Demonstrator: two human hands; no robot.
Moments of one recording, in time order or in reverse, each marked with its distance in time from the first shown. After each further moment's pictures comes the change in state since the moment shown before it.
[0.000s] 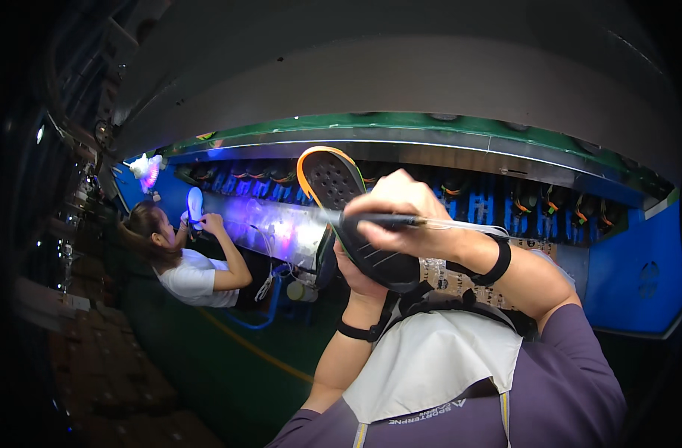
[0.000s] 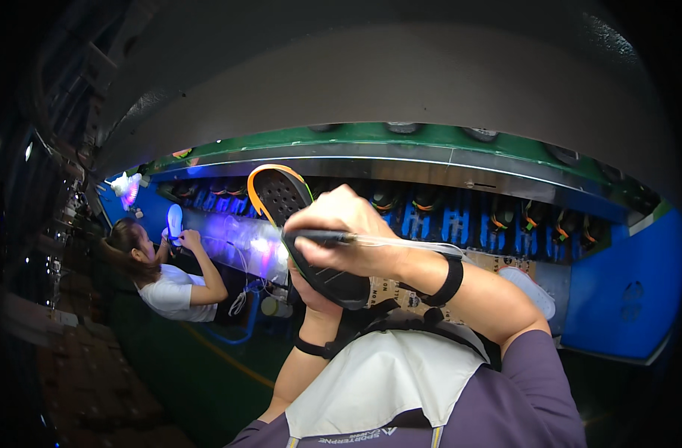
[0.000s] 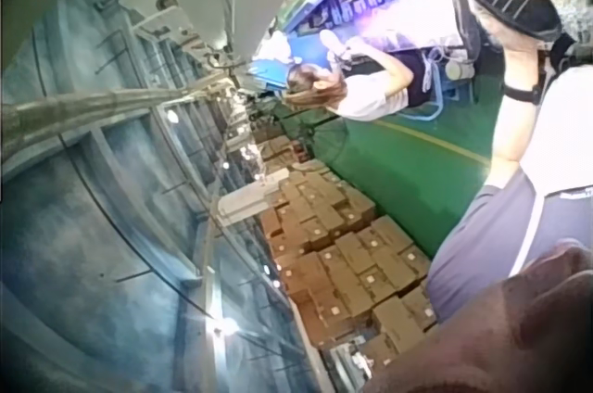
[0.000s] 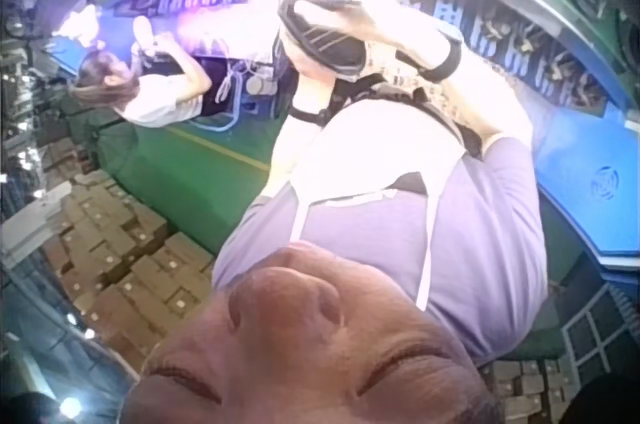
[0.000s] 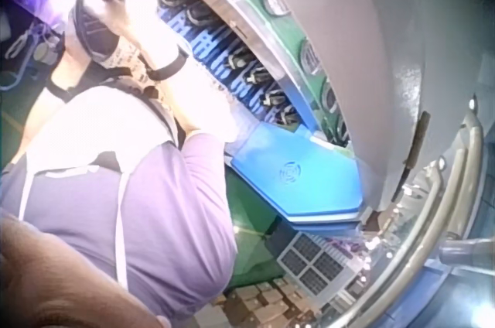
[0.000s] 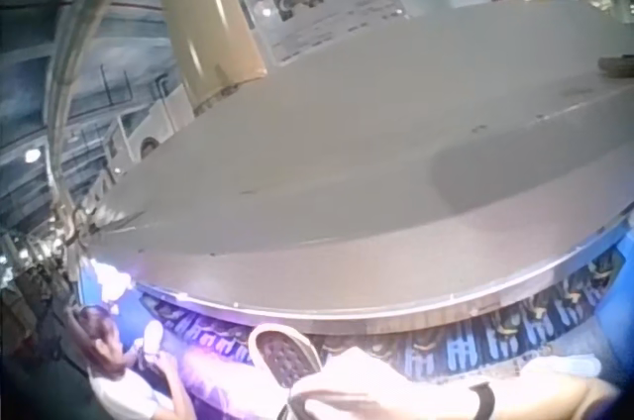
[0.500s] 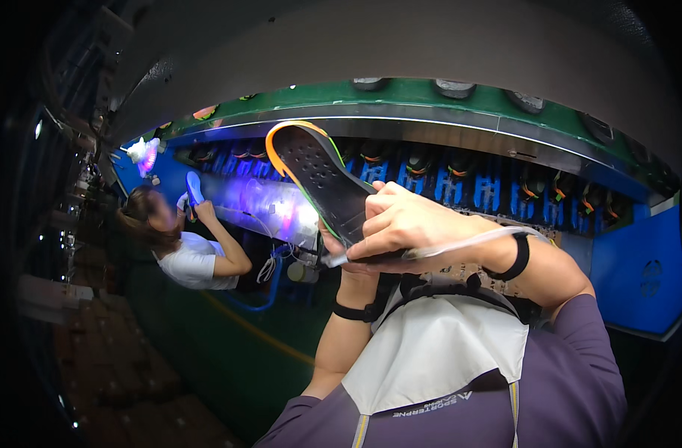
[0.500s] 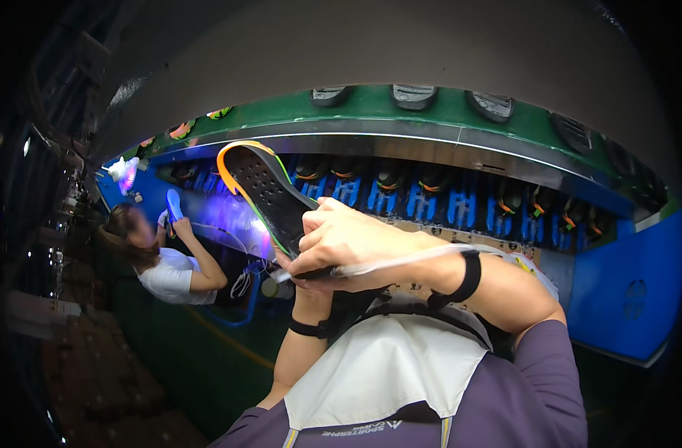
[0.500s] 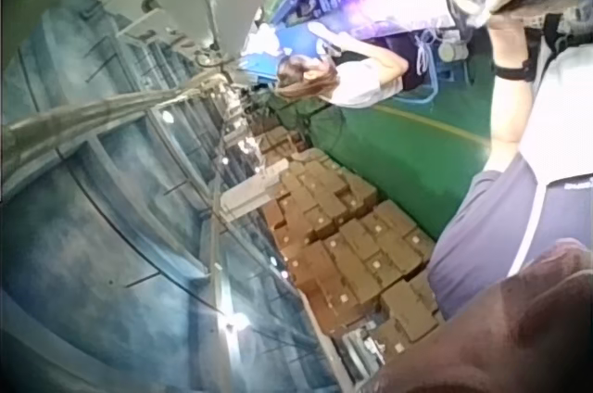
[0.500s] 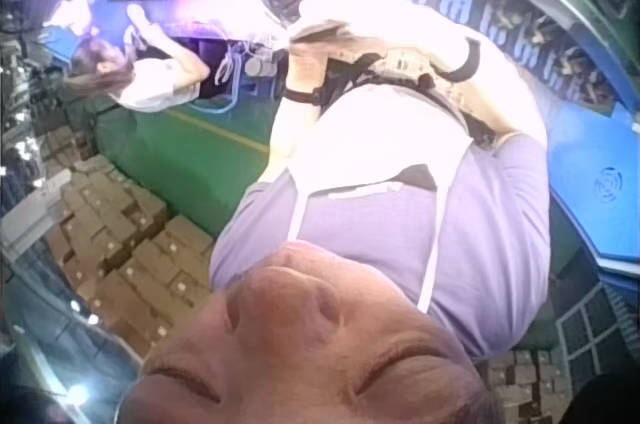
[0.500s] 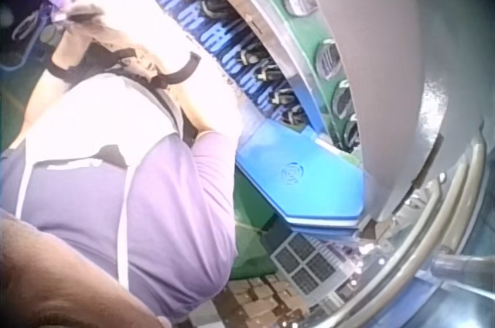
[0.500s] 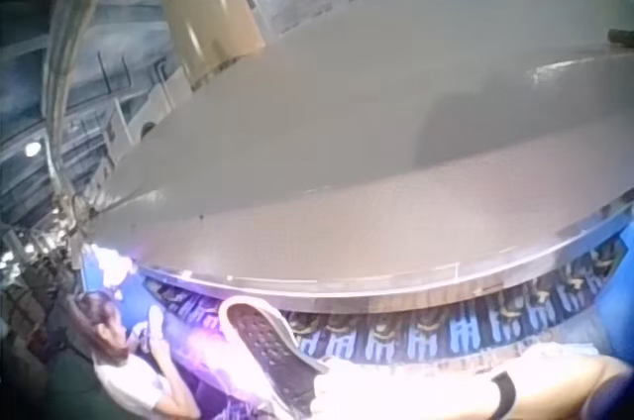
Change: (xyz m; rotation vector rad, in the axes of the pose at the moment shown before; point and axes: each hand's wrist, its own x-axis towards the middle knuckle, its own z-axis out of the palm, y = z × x) left_hand 0.011 0.009 -0.019 0.049 0.028 0.065; right_hand -0.009 -0.008 -0.005 -0.011 -0.490 -0.236
